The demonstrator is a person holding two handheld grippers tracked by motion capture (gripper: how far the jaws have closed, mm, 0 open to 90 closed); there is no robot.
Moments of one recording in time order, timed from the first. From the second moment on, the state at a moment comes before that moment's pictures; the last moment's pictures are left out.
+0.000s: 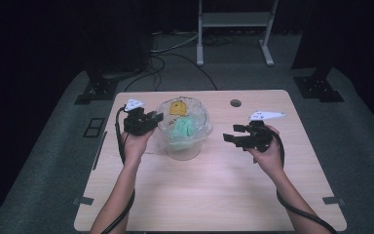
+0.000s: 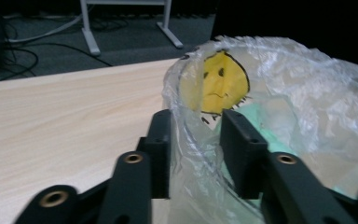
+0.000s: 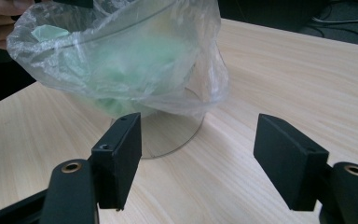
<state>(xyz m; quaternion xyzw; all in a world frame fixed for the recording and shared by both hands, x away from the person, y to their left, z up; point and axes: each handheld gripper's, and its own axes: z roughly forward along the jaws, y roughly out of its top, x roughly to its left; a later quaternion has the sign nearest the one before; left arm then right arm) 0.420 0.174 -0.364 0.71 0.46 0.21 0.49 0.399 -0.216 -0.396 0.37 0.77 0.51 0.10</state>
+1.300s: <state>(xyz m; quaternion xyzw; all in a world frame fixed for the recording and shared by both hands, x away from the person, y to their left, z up) 0.407 0.186 -0.335 0.70 0.41 0.21 0.55 0.450 -0.150 -0.354 0.45 0.73 0.52 0.04</state>
